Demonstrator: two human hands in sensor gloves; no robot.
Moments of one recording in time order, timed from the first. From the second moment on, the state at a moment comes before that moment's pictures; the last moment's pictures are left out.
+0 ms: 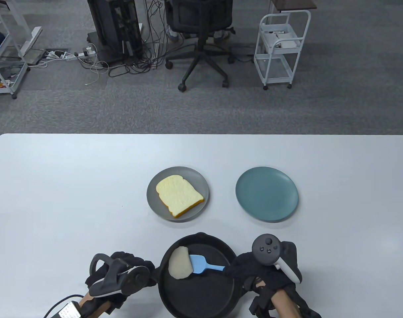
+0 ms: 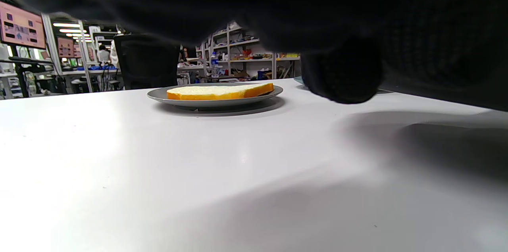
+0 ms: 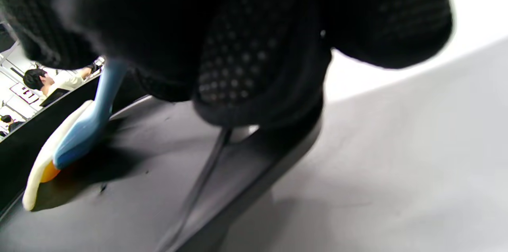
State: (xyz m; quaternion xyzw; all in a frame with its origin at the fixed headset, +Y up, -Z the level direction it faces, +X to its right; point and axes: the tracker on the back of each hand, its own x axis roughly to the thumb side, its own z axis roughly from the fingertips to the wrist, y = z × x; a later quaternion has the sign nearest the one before) left_hand -0.214 -0.713 -0.239 0.02 -0.27 -0.05 0.96; right_hand 0.131 -0.729 -0.260 0.04 0.16 0.95 0.27
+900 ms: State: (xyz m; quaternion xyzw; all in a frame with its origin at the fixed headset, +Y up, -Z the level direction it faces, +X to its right) left_hand -0.209 -0.712 -0.236 0.04 -0.24 -0.06 0.97; right_hand 0.110 -0.742 -0.255 -0.02 0.27 0.88 0.40
